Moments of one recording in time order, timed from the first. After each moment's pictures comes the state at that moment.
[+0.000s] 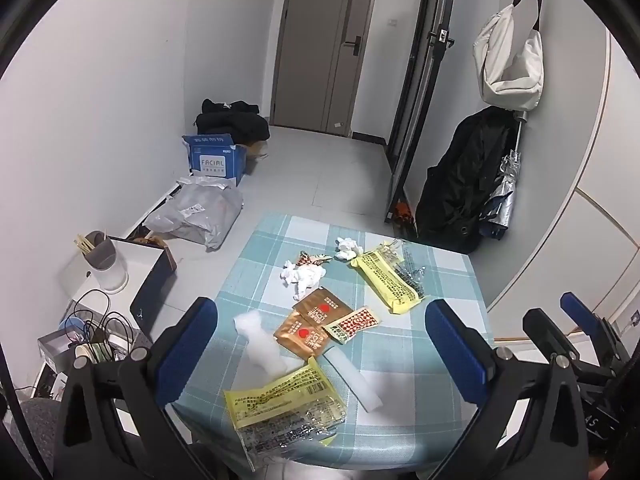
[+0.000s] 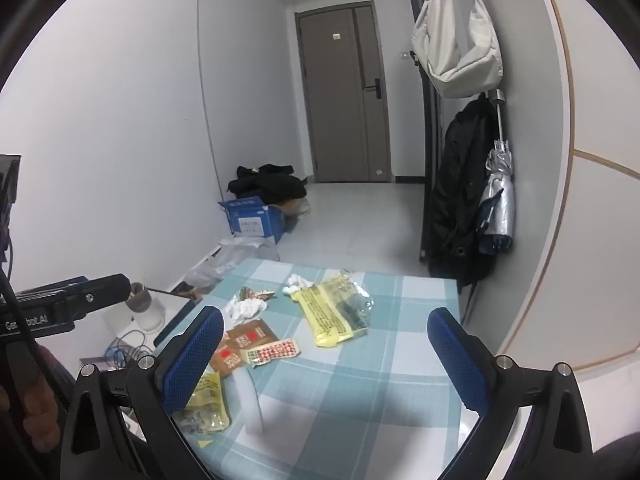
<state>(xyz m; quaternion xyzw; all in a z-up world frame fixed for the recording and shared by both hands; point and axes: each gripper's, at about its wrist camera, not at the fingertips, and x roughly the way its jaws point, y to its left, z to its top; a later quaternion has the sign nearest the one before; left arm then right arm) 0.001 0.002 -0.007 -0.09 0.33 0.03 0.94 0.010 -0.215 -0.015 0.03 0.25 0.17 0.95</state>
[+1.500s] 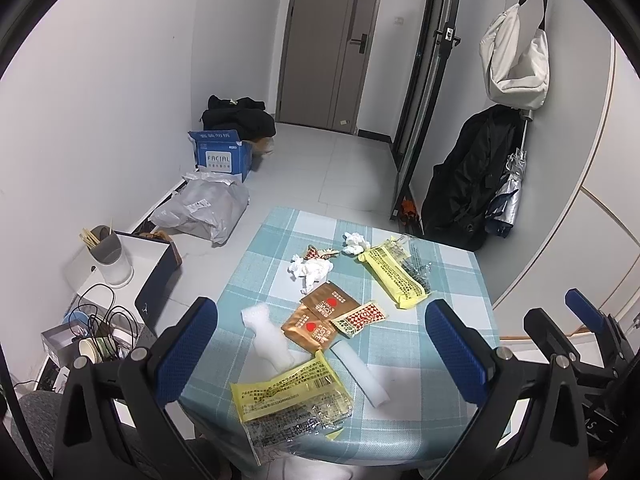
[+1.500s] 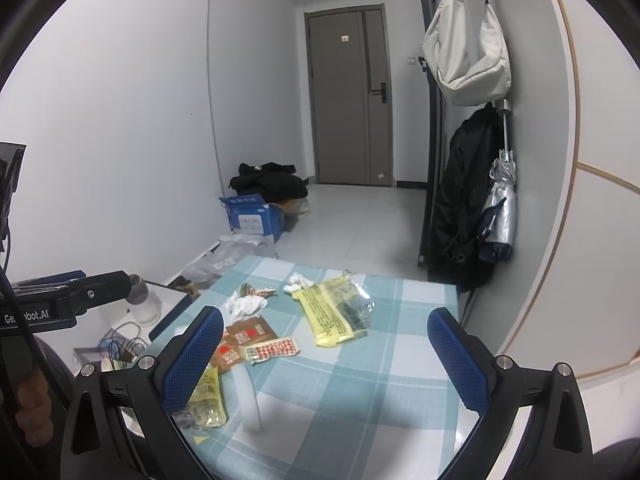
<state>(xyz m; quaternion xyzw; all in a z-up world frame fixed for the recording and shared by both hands) -0.003 0.006 -0.009 -0.10 0.33 0.04 0.94 0.006 -0.209 -0.018 0.00 0.24 0.17 0.96</state>
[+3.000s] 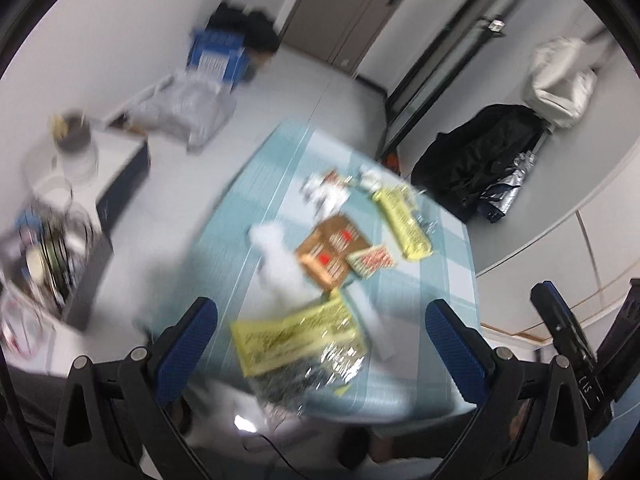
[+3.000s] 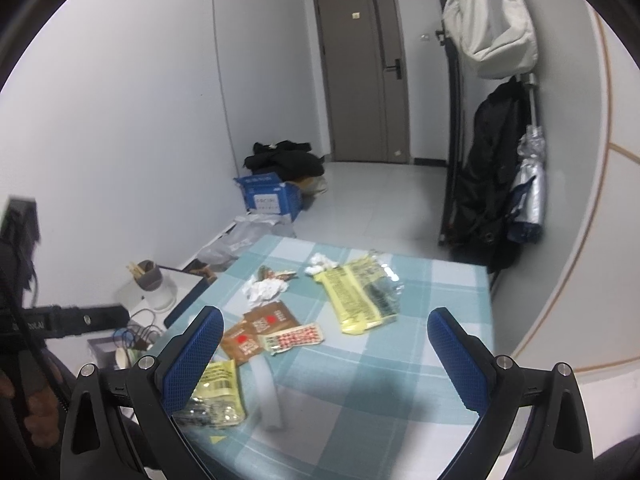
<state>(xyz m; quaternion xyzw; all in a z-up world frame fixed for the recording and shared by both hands) 0.004 0.083 -0.082 -0.26 0.45 -0.03 0.86 0.029 -0.183 -0.034 0.01 0.28 0.20 0.94</state>
